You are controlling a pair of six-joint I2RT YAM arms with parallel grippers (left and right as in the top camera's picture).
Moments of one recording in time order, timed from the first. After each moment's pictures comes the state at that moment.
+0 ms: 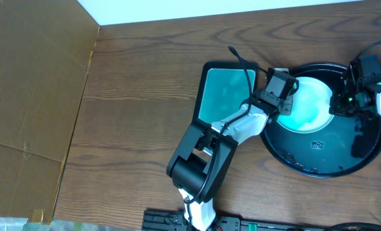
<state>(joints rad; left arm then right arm) -0.54 1.92 1.07 -0.10 -0.19 -0.35 0.25 1.91 1.12 -0.45 -0.28 0.41</state>
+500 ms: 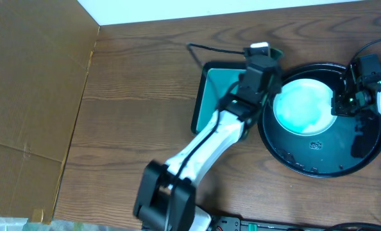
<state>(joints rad) -0.47 1.58 1.07 -0.13 -0.23 -0.43 0.25 1.90 1.13 -0.50 -0.23 0.31</state>
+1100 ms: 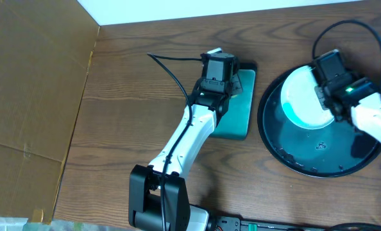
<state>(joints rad) -0.23 1.56 1.07 -0.35 -0.21 -0.44 0.53 1.74 1.25 -0.59 0.47 0.09</state>
